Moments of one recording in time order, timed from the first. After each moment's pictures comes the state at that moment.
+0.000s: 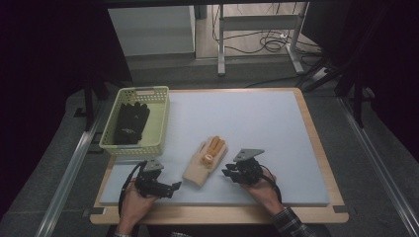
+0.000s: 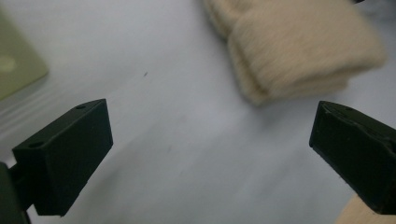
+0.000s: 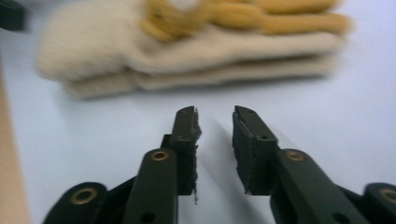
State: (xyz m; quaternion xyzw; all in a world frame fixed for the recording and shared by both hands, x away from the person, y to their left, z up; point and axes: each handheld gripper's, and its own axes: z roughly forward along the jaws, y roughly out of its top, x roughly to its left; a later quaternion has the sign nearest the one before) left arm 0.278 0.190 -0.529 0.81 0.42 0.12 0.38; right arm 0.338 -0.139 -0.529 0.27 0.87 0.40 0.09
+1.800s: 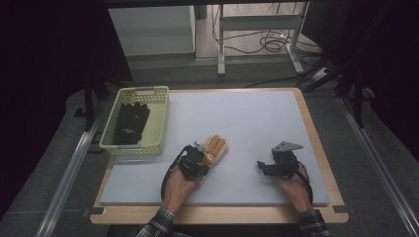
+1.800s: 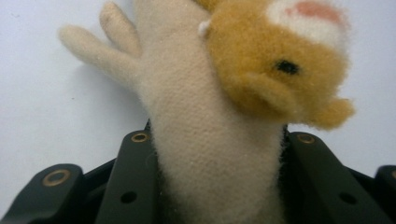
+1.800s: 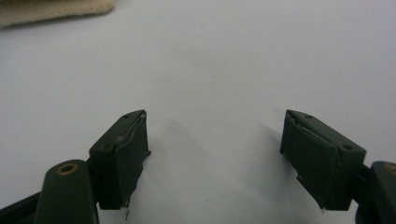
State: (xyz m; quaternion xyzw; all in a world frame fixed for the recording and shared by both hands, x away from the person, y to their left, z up) left arm 0.339 0.075 -0.520 0.85 0.44 0.13 0.27; right arm 0.366 -0.244 -0.532 0.39 0.83 0.35 0.19
